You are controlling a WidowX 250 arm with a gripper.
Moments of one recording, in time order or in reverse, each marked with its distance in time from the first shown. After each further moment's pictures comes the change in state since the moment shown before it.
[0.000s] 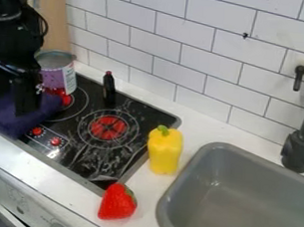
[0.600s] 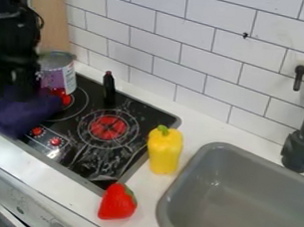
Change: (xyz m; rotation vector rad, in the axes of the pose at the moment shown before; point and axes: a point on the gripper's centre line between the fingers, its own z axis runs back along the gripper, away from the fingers) arm 0.034 0.048 -0.025 -0.082 0.045 0.039
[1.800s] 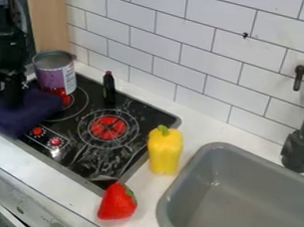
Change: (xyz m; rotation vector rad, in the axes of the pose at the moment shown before) arm 0.020 0.064 -0.046 -0.034 0.151 0.017
